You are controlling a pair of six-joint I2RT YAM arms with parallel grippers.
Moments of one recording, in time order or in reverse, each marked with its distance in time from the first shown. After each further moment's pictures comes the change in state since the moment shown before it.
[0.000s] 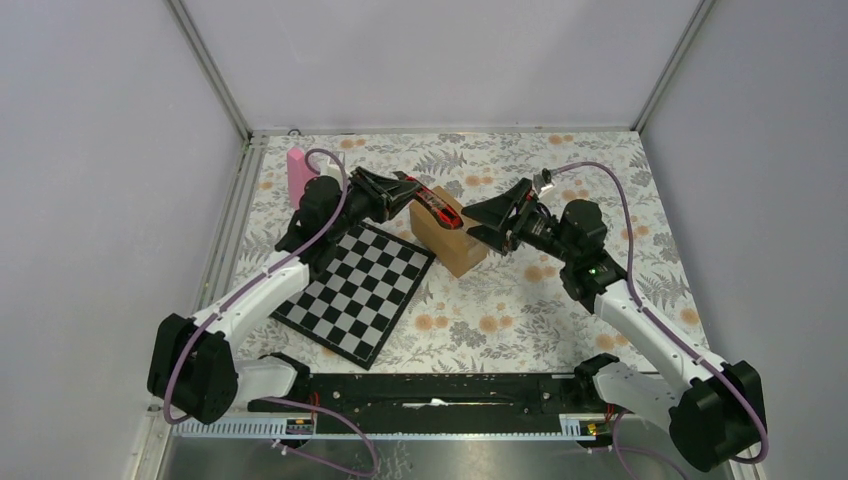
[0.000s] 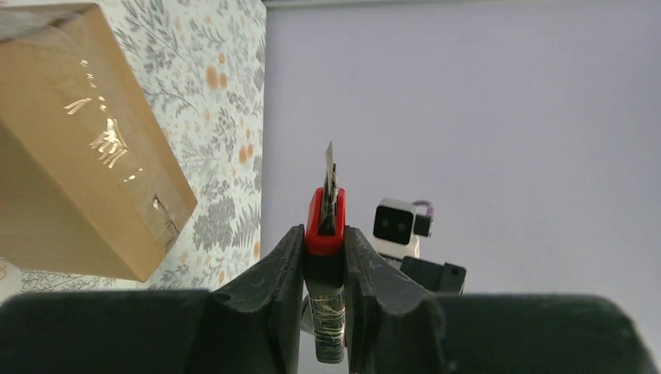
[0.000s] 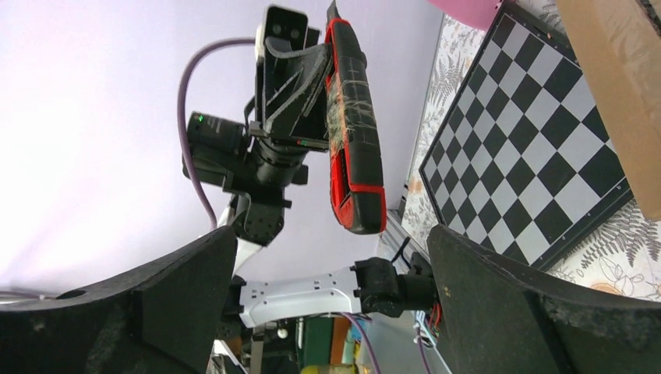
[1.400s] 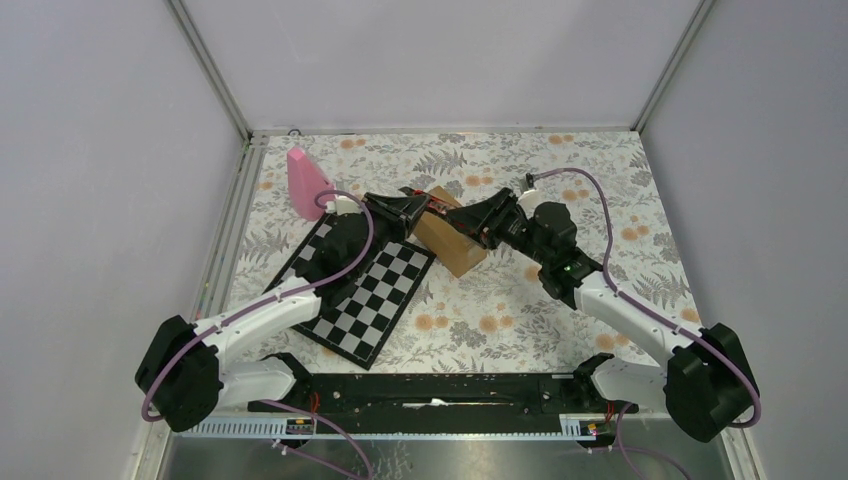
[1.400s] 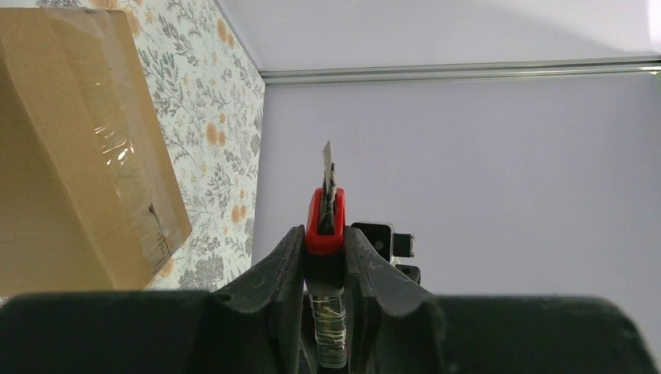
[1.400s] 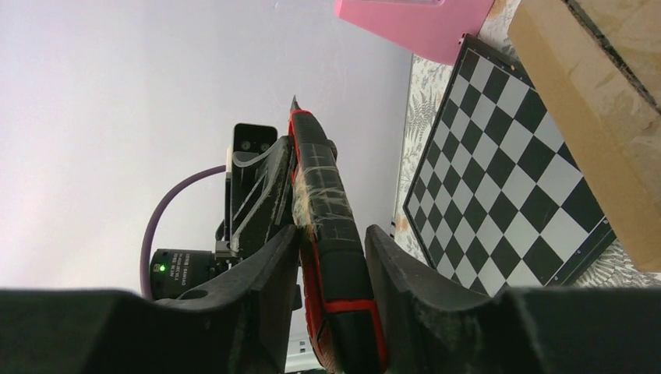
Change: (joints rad) left arm -0.283 -0.080 -0.161 0.127 -0.569 -0.074; right arm 0.130 0.140 -0.026 0.132 0.261 0.048
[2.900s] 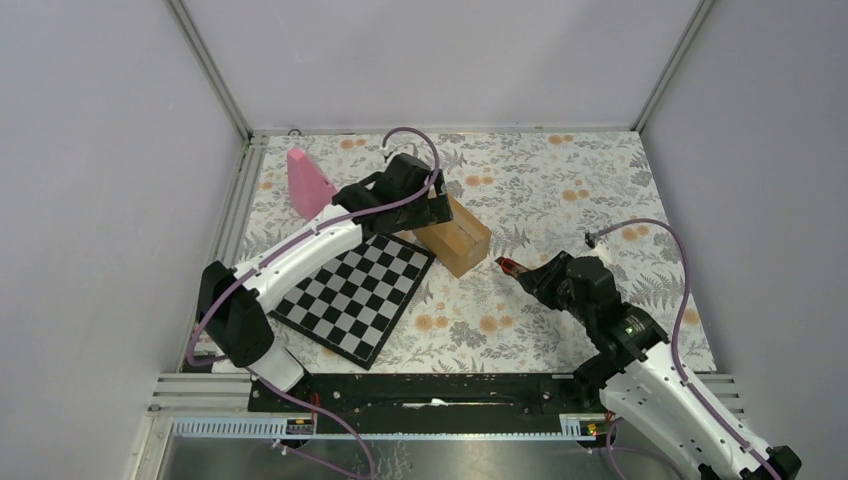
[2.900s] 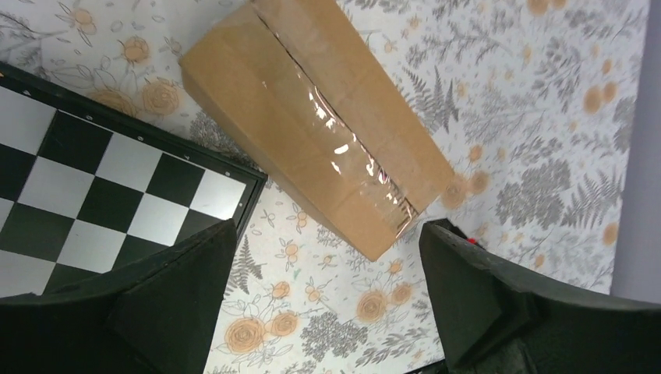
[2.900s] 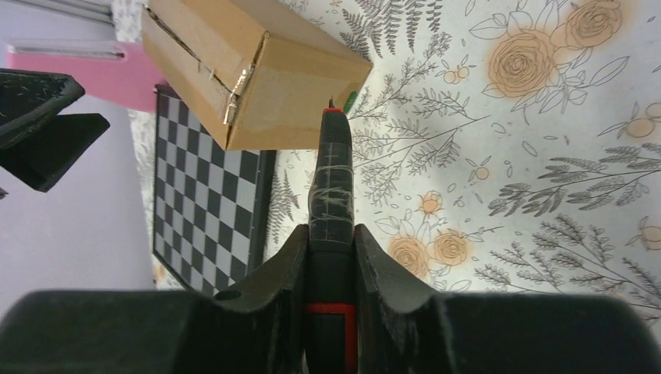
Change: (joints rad) left arm -0.003 0.393 0.724 -1.033 0.044 0.709; right arm 0.002 -0.614 -0.143 -0.942 0.461 -0.302
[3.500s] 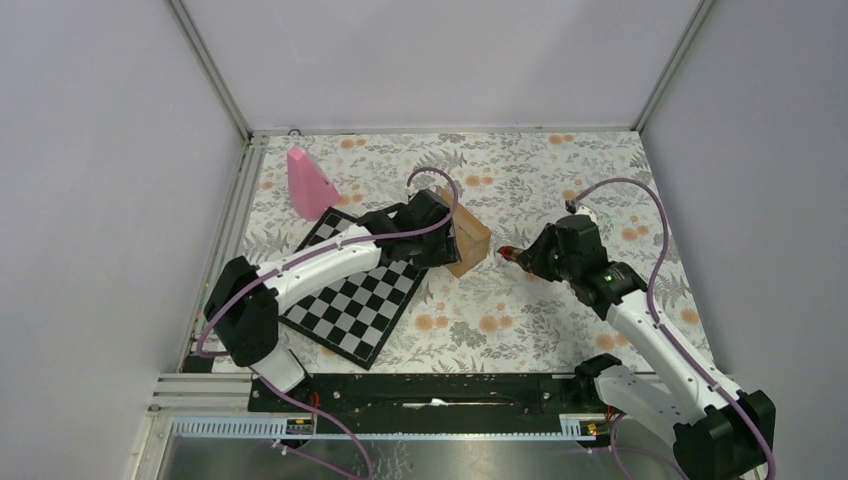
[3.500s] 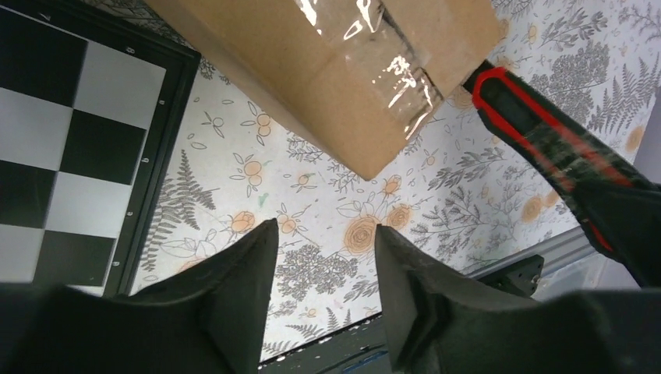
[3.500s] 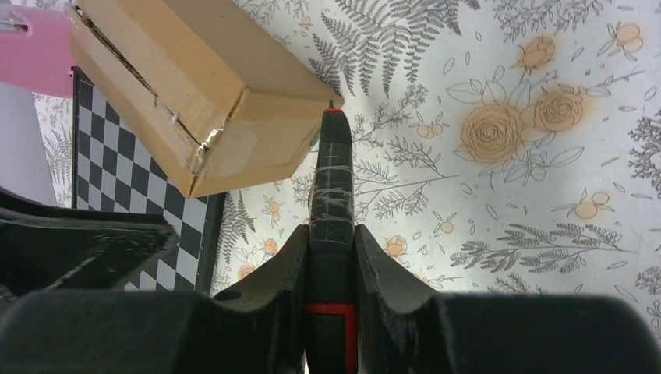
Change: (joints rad) left arm -0.122 0.031 -0.149 0.051 0.130 -0.092; right arm -0.160 0.363 0.174 0.034 -0.129 -0.272
